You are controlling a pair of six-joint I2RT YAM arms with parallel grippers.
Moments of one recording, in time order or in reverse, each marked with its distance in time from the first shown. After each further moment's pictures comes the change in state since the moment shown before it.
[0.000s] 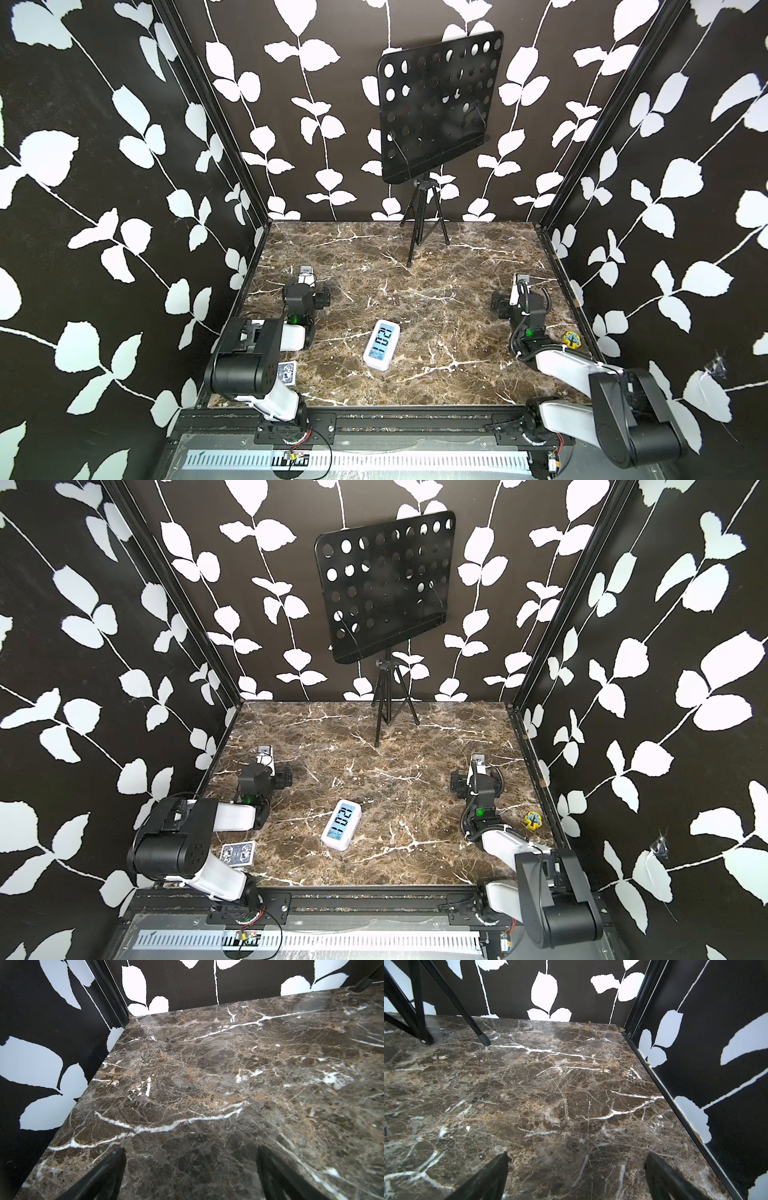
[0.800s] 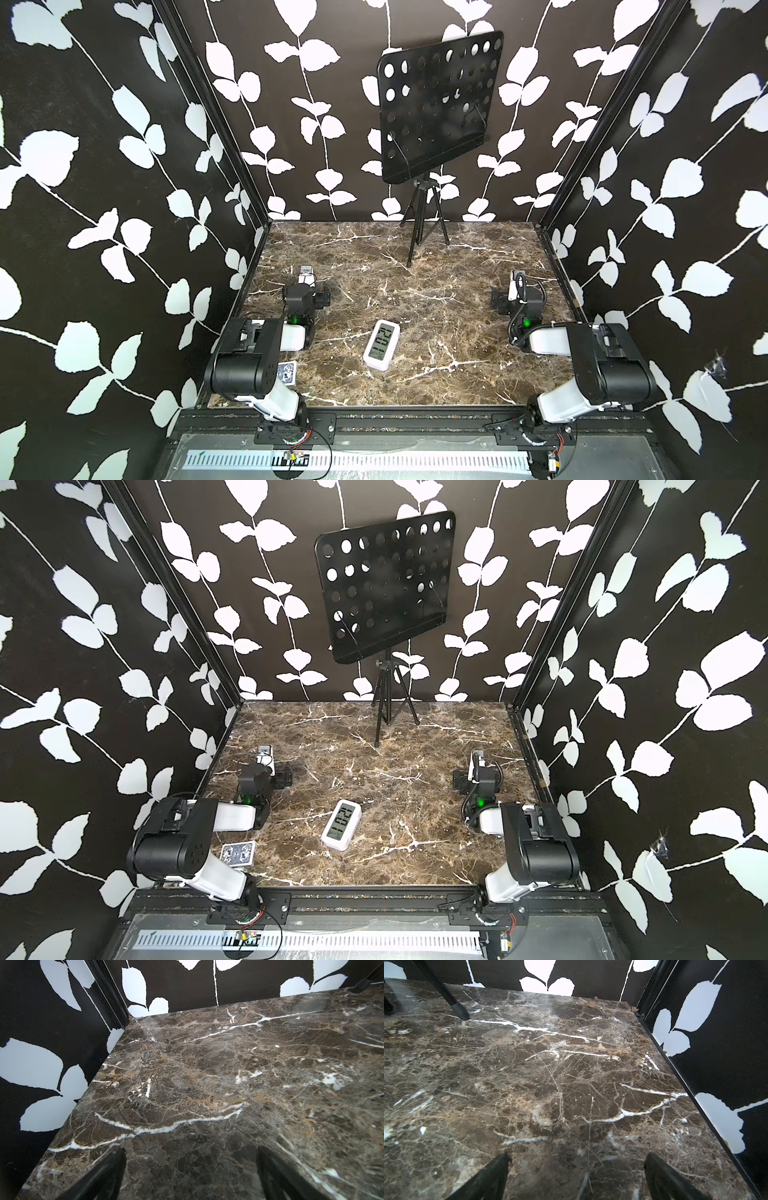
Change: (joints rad) left arm 0.000 0.000 0.000 0.003 0.001 0.003; right arm -0.095 0.288 0.082 0.143 -0.110 -0.031
